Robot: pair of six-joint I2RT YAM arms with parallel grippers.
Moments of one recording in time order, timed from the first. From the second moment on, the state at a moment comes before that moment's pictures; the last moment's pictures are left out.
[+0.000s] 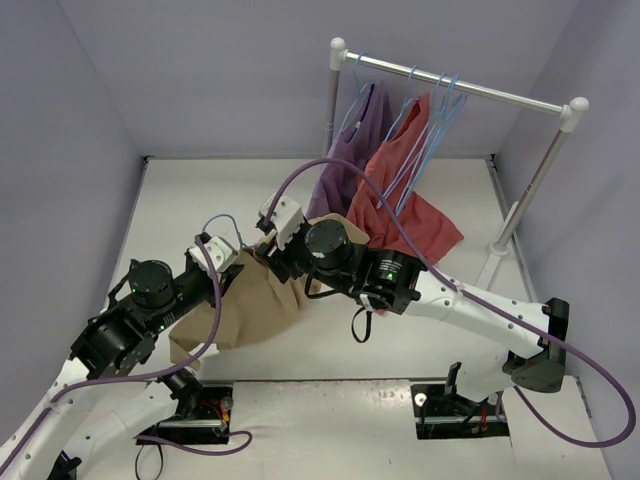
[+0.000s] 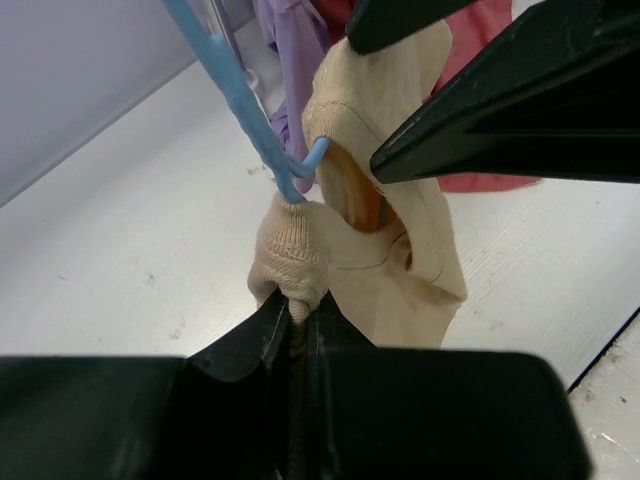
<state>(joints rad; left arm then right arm) -0.68 0.61 0.96 -0.62 0.02 0.17 1.19 1.42 1.44 -0.30 0.27 -0.08</state>
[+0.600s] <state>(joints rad) -0.68 0.61 1.00 -0.67 0.08 0.25 0.79 1.31 1.49 -0.43 -0.35 -0.25</state>
